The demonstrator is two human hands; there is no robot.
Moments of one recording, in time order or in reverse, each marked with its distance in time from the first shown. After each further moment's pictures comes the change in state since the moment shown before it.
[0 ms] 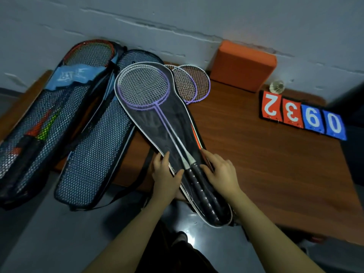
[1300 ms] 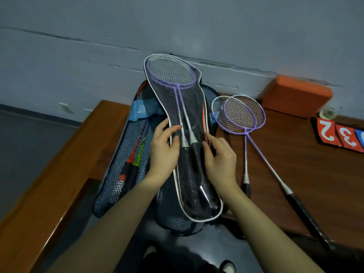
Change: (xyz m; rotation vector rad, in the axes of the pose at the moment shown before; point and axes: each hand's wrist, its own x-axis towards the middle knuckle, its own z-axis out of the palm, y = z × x) left_hand 0.101 -0.014 -0.302 -0.225 0.189 0.342; right_hand 0.105 -0.299 0.087 0.264 0.506 -0.106
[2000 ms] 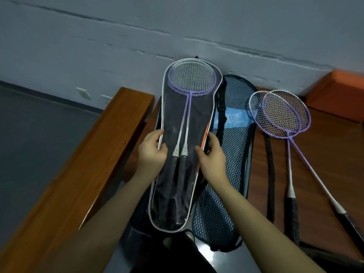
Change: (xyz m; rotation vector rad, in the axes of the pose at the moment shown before) left_hand 0.062 -0.105 -0.112 0.241 -0.040 -0.170; right_hand 0.011 -0.035 0.147 0.186 -0.328 0.544
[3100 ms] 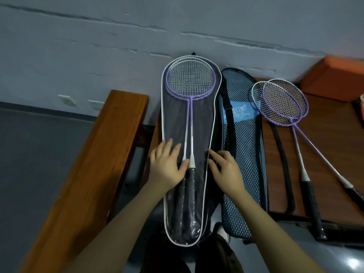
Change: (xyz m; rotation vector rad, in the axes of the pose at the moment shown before) left_hand 0.016 -0.069 -0.023 0.583 -0.345 0.334; right_hand -0.028 0.024 0.038 -0.493 -0.004 -0.106
